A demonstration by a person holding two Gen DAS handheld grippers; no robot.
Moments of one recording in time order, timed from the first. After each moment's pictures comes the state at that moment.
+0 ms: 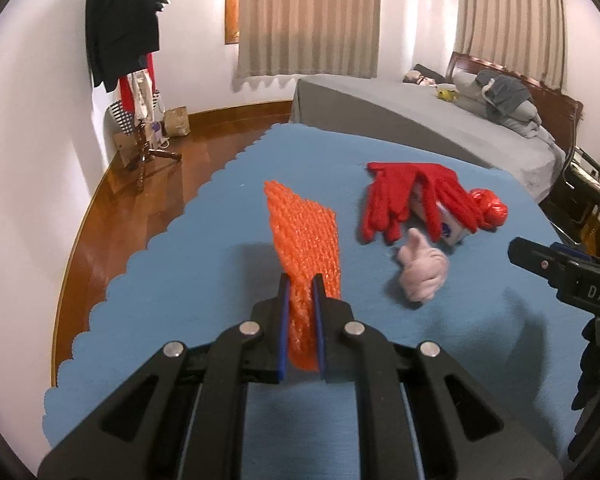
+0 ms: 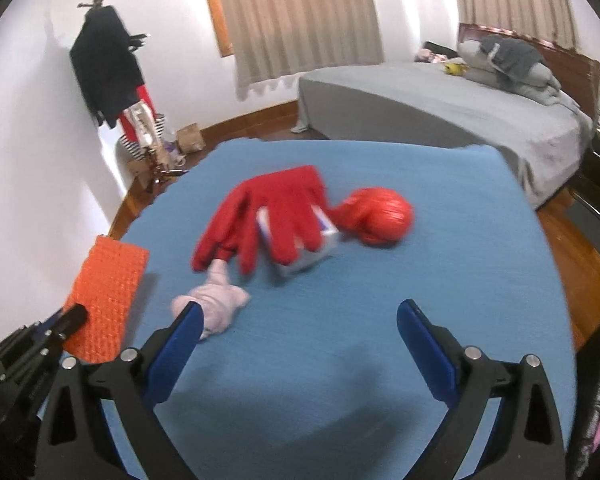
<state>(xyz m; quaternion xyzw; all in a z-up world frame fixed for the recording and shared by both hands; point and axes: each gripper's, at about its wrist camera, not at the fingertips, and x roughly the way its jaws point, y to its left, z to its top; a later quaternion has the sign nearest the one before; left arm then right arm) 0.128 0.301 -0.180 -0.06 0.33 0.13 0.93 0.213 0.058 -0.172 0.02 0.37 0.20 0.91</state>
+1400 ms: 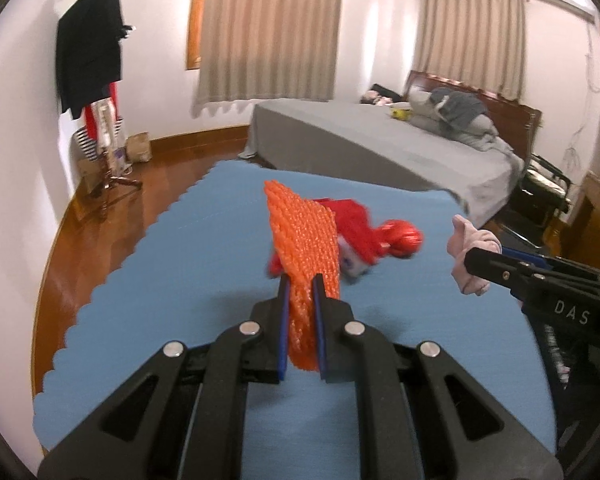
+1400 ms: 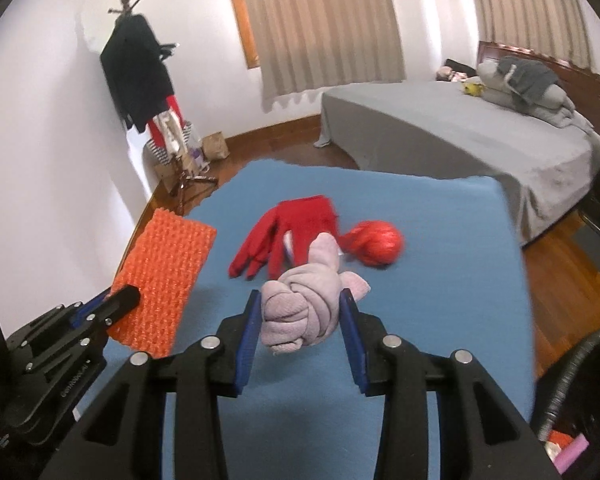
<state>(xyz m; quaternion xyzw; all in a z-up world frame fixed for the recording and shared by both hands) 0.110 0.221 -0.126 -0.06 0.29 0.05 0.95 0.170 0.010 -0.110 0.02 0.34 0.23 0.91</state>
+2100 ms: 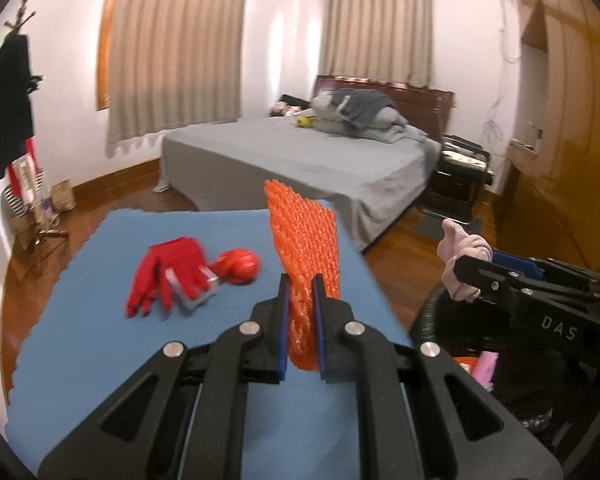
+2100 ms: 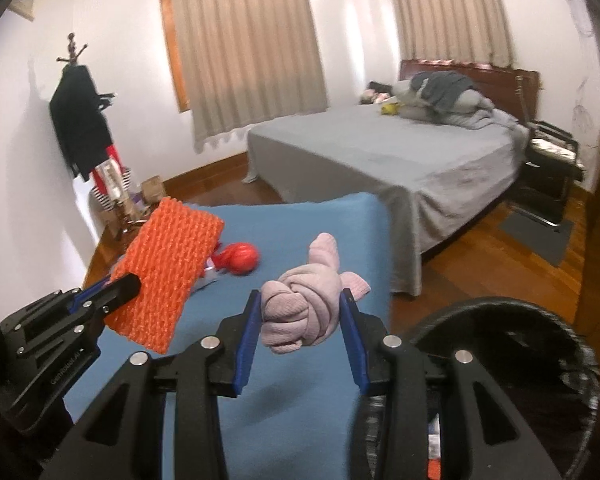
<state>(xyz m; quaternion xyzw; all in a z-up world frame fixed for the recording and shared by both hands) 0.095 0.054 -0.085 -0.01 0.26 -0.10 0.96 0.112 -0.147 -0.069 0.05 0.29 0.10 0.95</state>
